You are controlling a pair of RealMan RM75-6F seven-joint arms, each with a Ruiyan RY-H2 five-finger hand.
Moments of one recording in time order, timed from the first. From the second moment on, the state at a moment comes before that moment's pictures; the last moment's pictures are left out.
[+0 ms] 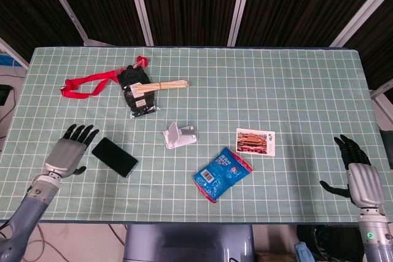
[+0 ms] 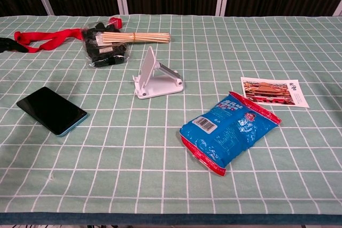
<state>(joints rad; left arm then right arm) -0.44 -1.17 -0.09 -1.71 1.21 0.98 0.54 0.11 -1.15 0.11 -1.64 -1.43 1.43 0.08</state>
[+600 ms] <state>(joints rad) -0.65 -1.28 -0.05 -1.65 0.96 0.82 0.74 0.11 -1.15 0.11 -1.64 -1.42 1.42 0.11</state>
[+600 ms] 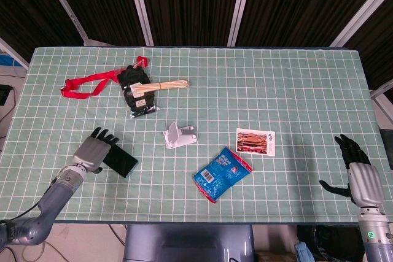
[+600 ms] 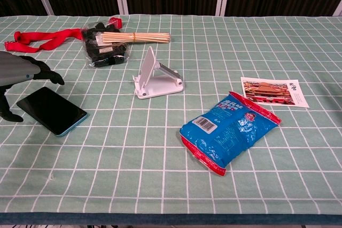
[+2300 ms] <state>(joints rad) -0.75 -1.35 0.06 -1.62 0.92 0.85 0.70 0.11 -1.14 0.11 -1.65 -1.41 1.42 0.14</state>
